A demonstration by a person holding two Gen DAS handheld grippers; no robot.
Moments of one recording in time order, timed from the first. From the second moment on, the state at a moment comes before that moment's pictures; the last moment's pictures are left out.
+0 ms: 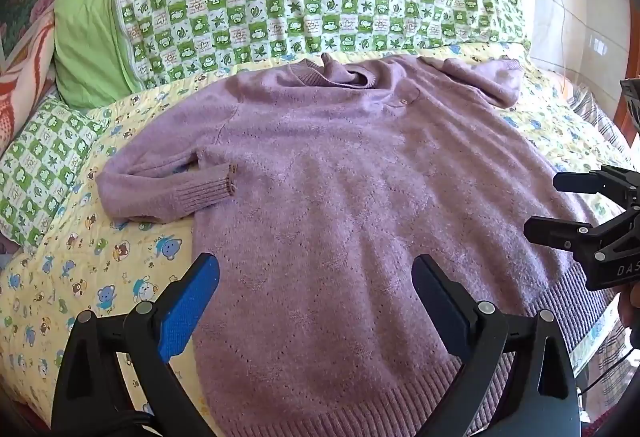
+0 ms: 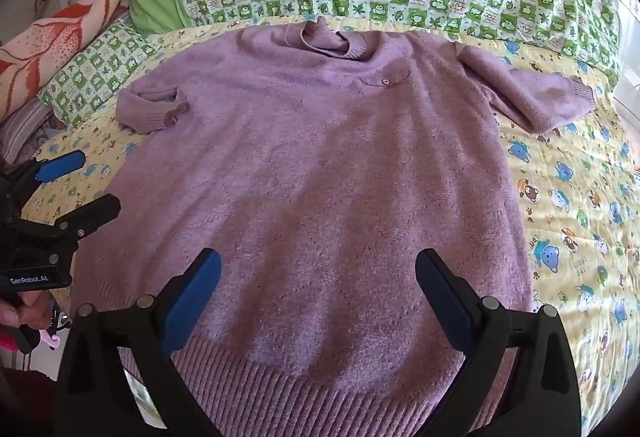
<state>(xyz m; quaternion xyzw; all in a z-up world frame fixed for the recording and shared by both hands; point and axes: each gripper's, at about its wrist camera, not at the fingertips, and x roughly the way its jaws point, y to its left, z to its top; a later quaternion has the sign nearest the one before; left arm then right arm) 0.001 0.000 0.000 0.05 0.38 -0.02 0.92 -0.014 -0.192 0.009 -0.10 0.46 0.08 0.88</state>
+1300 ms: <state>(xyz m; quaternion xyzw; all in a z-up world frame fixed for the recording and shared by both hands) 0.016 -0.007 -0.004 0.04 0.38 -0.02 0.92 -0.001 -0.194 0.012 -0.09 0.47 0.08 0.87</state>
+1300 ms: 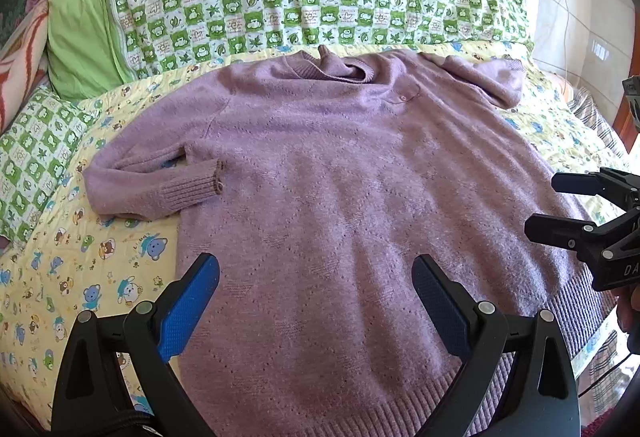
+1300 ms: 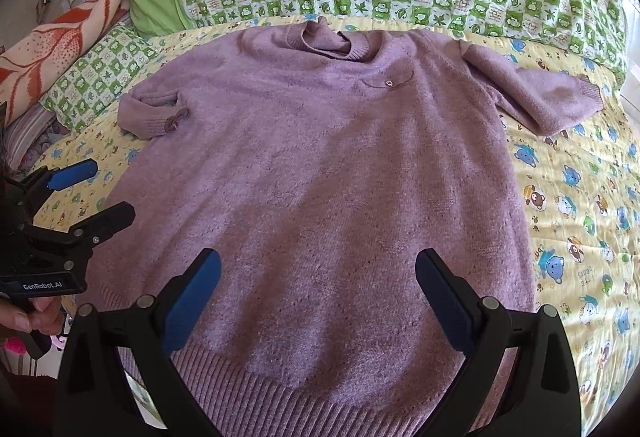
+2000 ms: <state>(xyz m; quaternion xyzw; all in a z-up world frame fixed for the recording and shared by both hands) 0.090 -0.004 0.000 0.03 0.40 -0.01 0.92 0.043 -0.273 0.034 -0.01 0.46 0.02 0.89</state>
